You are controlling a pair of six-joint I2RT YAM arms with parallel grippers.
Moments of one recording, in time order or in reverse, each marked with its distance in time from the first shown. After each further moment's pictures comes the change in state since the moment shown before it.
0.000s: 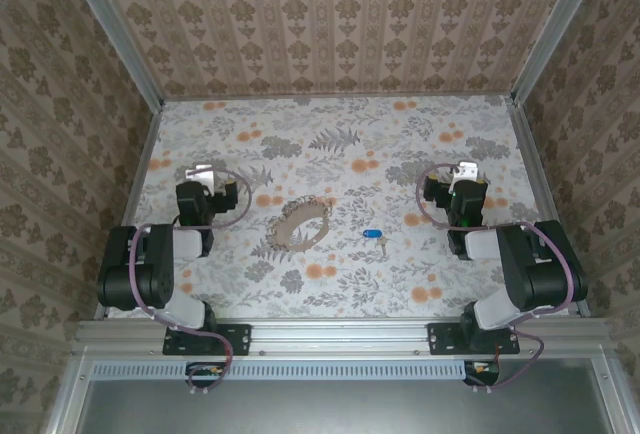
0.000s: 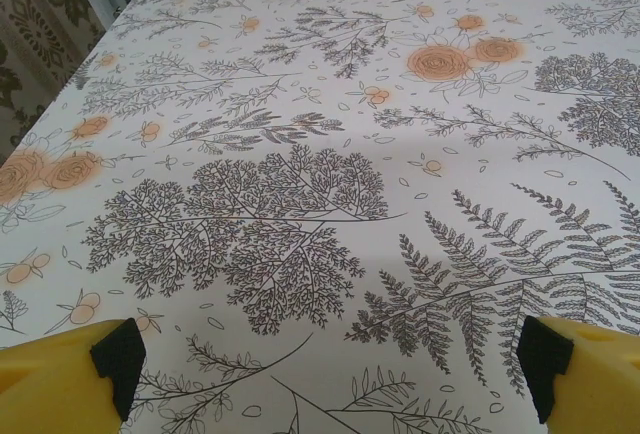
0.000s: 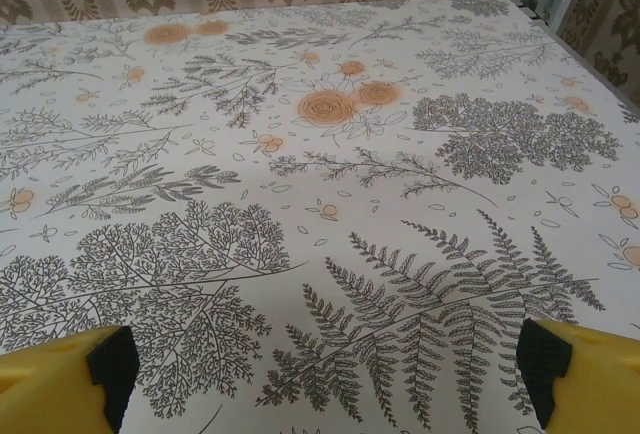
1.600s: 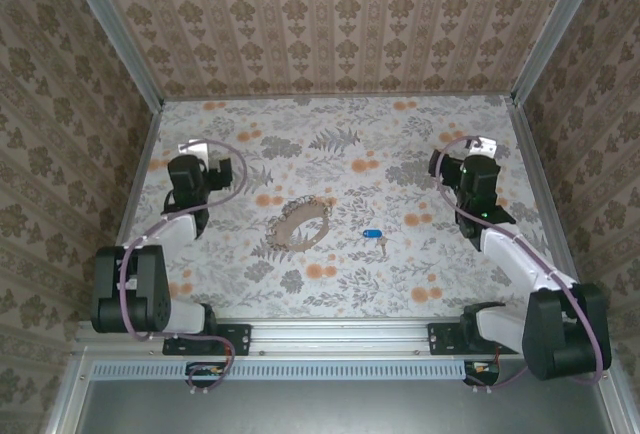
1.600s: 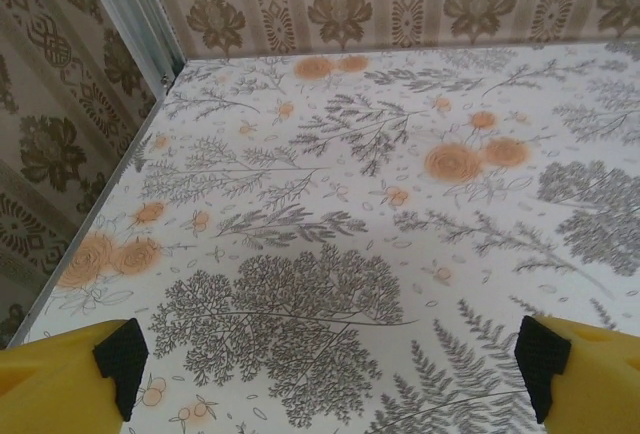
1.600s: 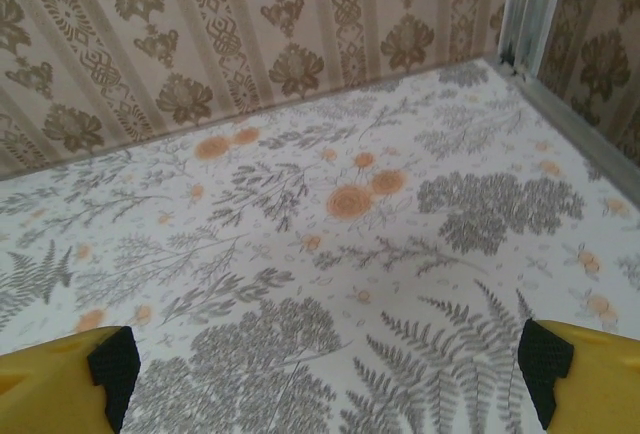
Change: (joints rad) left arm -0.043 -0.154 0.251 -0.404 -0.090 -0.027; right arm 0.017 -0.371 0.246 -0.618 0.002 0.197
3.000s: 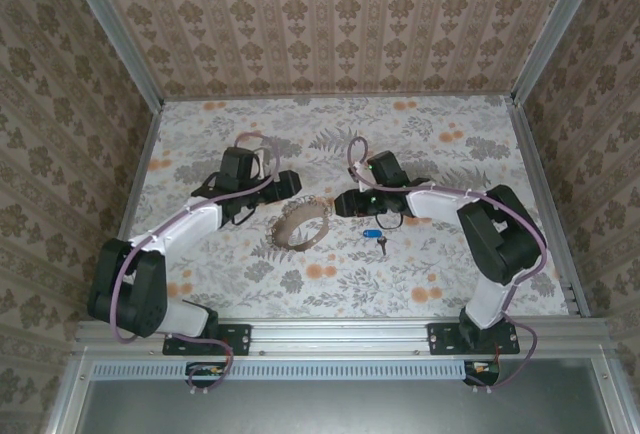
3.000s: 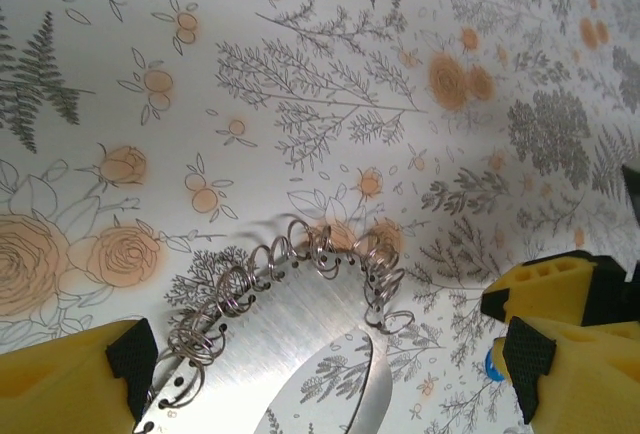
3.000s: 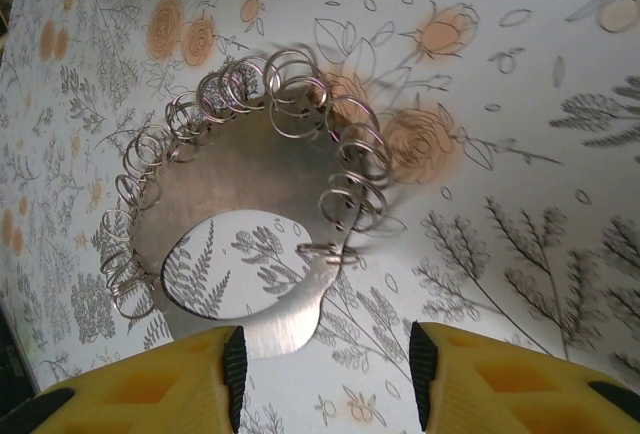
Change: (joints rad) left arm -0.336 0.023 0.189 -0.515 0.457 -0.592; right arm 0.422 0.632 0.370 -0.249 -0.760 0.117
